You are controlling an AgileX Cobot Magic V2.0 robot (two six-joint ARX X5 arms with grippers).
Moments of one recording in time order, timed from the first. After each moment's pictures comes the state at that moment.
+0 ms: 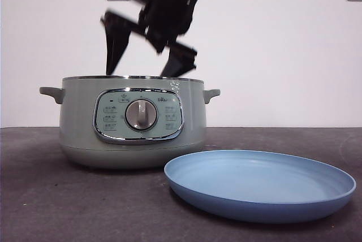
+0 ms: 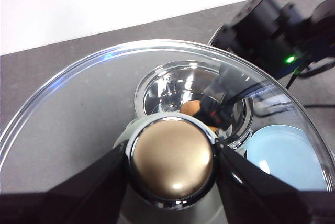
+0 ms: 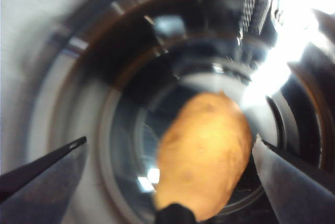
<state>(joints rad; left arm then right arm) -0.10 0.88 1.55 -1.14 0.25 0.12 0.70 2.11 1.92 -0.71 -0.13 0.03</state>
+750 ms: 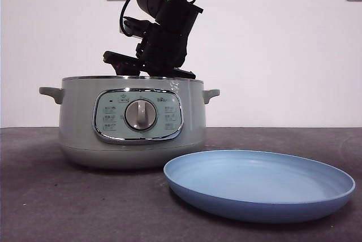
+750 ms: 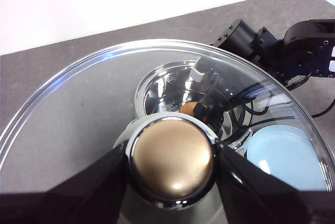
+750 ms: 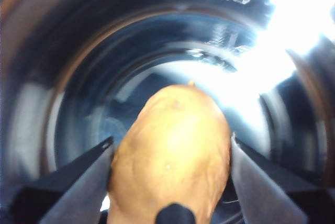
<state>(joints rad) -0.10 0.87 1.55 -1.14 0.25 0.12 0.71 2.20 1.92 -0.69 -0.09 0.02</state>
